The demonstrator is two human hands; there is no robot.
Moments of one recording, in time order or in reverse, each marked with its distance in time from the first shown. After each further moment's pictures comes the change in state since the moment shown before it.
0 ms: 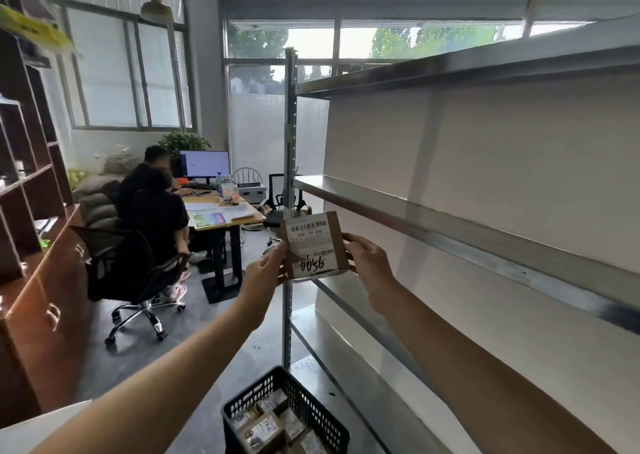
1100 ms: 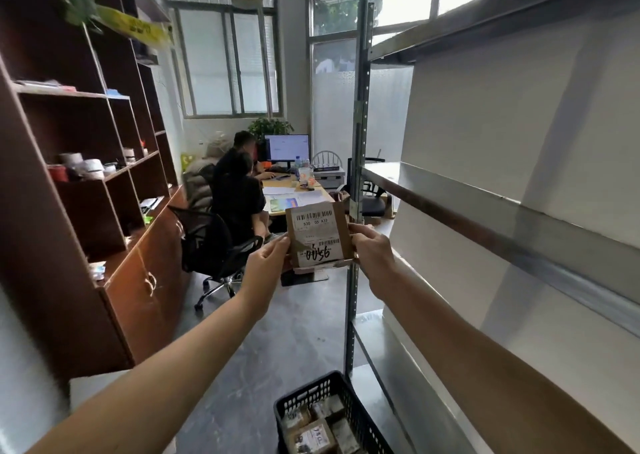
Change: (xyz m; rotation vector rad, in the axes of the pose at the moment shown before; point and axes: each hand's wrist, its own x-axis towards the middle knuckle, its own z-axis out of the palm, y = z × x) left_hand 0.141 -0.040 -0.030 0.013 0.350 0.013; right_hand 0.187 0.053 0.084 0.173 -0.334 0.114
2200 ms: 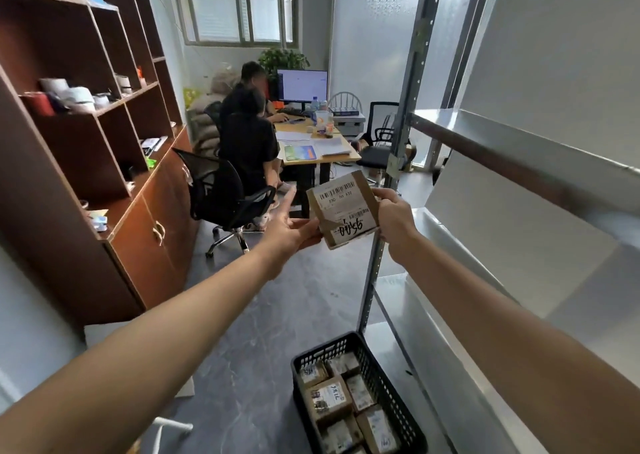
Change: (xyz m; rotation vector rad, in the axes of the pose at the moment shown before) left_hand 0.145 -0.078 -0.080 -0.002 -0.209 -0.179; right_hand 0.126 0.067 0.082 -0.219 0.081 0.106
